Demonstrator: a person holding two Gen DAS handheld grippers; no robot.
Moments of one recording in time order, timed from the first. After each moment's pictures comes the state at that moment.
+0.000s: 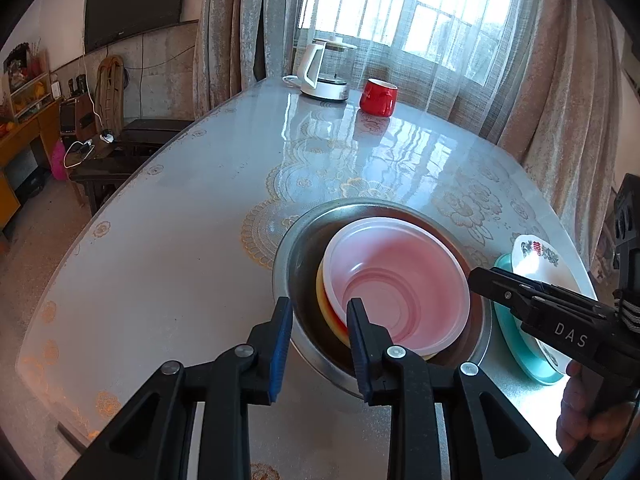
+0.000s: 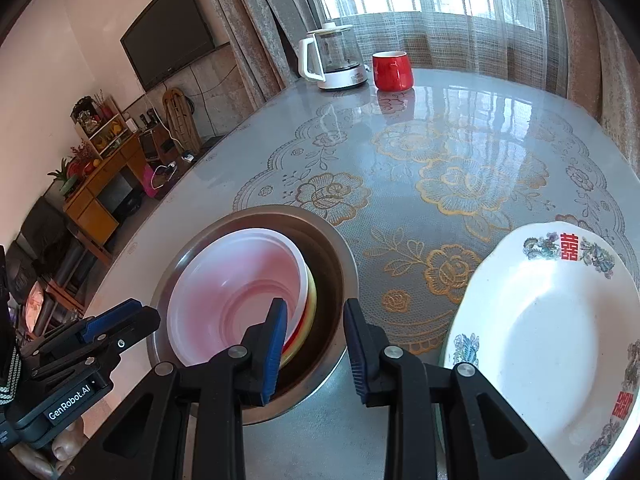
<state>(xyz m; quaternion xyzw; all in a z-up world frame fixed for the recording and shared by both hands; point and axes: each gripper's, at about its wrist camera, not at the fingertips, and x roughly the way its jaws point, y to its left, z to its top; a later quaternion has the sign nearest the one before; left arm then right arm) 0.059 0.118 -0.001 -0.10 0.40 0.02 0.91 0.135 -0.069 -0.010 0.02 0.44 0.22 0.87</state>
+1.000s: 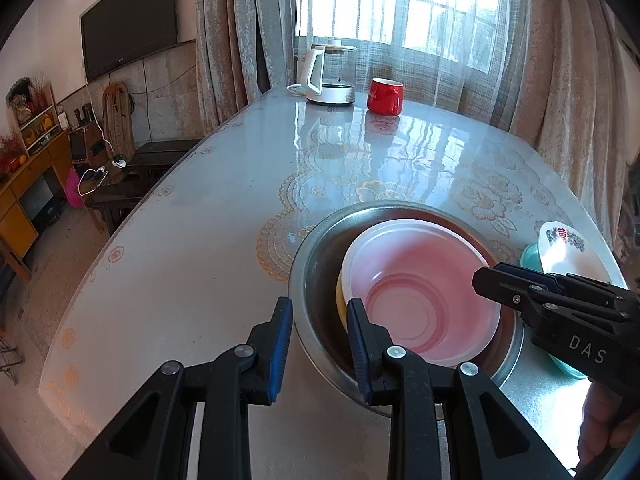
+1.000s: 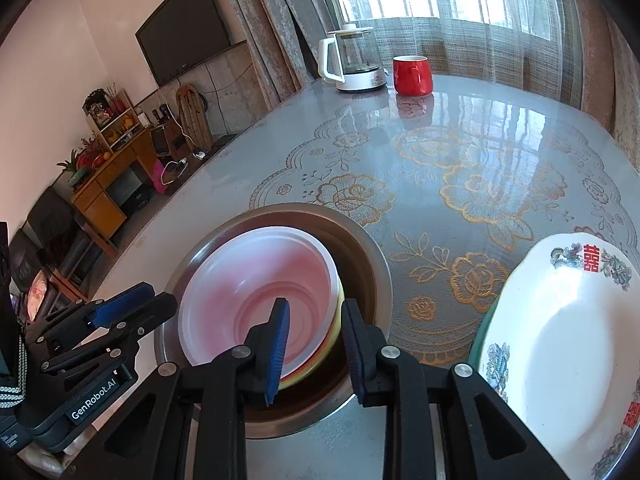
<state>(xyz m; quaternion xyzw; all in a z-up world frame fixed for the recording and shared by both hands) 0.069 0.112 -0.010 -0.04 0.39 0.05 0.92 0.138 -0.048 -0.016 0.00 0.42 0.25 0.87</state>
